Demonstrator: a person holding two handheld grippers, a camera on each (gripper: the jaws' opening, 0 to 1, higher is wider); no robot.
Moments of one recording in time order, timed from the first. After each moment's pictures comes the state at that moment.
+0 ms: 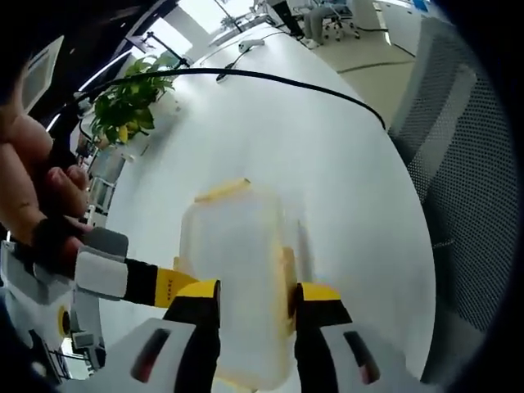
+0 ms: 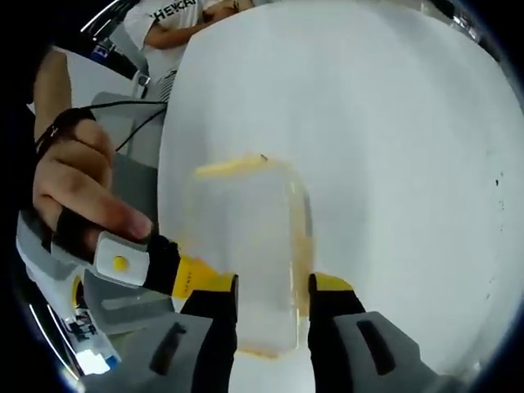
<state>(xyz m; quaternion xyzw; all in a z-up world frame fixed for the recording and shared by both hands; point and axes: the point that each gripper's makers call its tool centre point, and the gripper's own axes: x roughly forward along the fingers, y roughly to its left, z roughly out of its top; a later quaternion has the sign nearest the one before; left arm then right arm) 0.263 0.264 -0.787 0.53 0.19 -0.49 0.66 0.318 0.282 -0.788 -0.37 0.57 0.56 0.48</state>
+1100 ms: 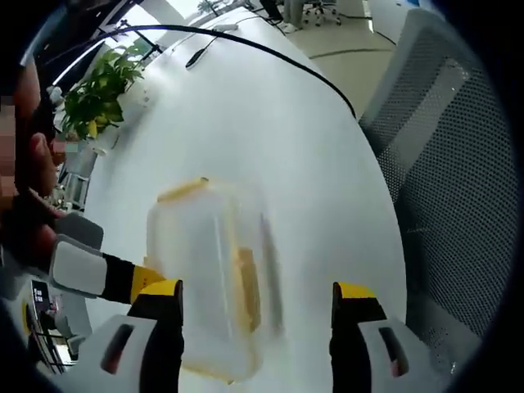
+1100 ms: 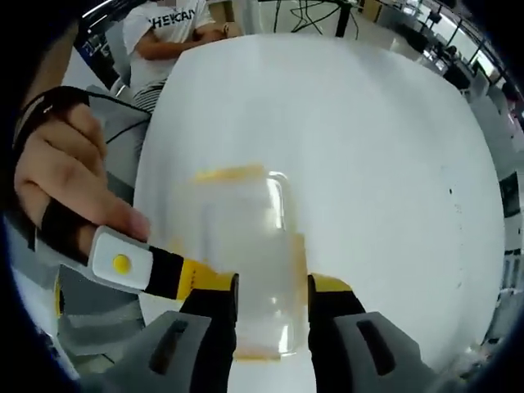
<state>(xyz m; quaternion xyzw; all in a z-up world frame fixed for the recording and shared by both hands) 0.236 0.267 -0.798 0.55 0.26 -0.51 0.60 0.320 0.281 -0.775 -0.39 0.46 0.53 0.60</state>
